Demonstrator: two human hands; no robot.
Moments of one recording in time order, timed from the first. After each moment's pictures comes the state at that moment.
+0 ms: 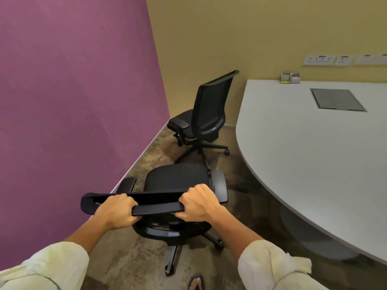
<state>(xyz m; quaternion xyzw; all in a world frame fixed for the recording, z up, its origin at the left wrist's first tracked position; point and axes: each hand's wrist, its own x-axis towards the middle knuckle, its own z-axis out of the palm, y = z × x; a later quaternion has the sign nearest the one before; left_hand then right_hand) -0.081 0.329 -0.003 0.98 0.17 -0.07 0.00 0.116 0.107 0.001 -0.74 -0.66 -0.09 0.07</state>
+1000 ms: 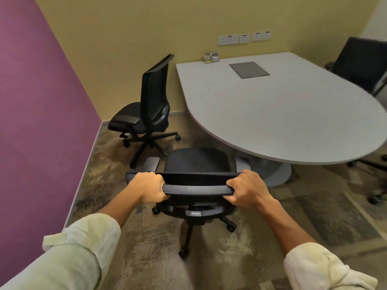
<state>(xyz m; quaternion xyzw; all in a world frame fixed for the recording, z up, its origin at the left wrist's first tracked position) -0.009 0.366 0.012 0.98 -0.09 -0.15 -0.05 0.026 0.037 -0.003 -0.93 -0.35 -0.11 -0.01</state>
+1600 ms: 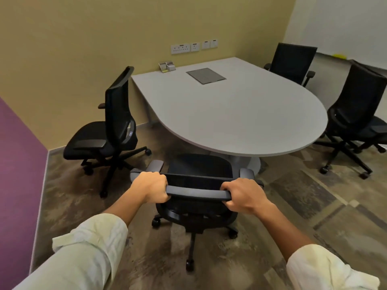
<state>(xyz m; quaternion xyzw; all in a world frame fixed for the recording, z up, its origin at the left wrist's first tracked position) 0.098 0.423 0.007 0.96 -0.25 -0.10 -0.08 0.022 0.113 0.001 -0.99 -0.16 0.00 0.04</state>
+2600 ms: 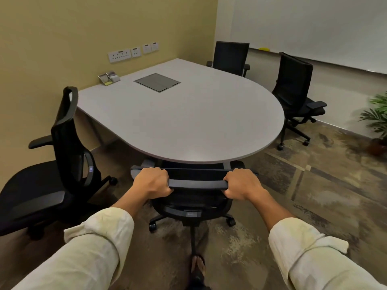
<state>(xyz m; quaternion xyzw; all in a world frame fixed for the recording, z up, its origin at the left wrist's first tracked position) 0.333 0.471 -0.001 0.91 -0.42 -0.05 -0.01 0.163 0.209 0.014 -0.99 0.09 0.07 0.02</state>
